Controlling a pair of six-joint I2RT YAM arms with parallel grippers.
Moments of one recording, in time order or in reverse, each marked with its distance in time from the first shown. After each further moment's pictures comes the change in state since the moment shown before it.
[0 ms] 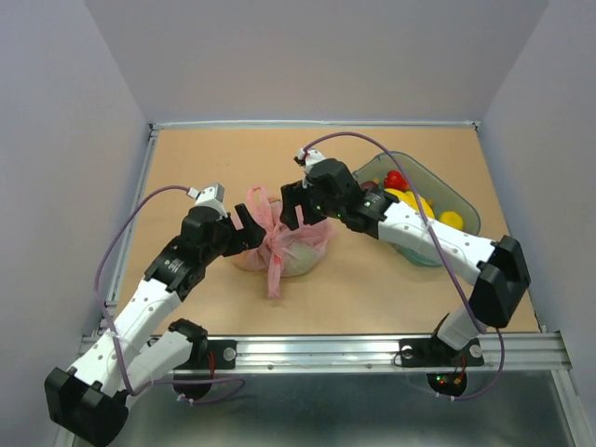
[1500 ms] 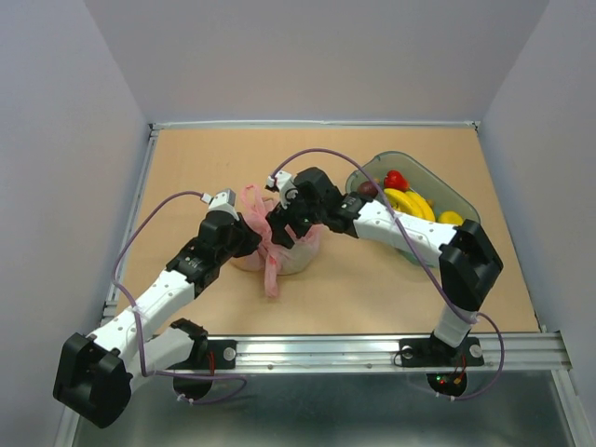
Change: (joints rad) left arm -0.035 0.181 -0.152 0.295 -0.022 -0.050; right arm 0.000 0.122 -0.052 0.100 -0.314 -0.381
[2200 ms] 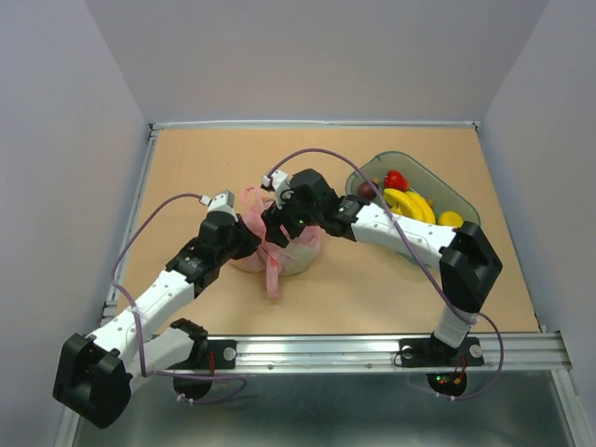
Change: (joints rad) left arm 0.000 -0.003 0.001 -0.037 -0.004 -0.035; right arm 0.026 -0.018 0.011 0.044 0.036 0.029
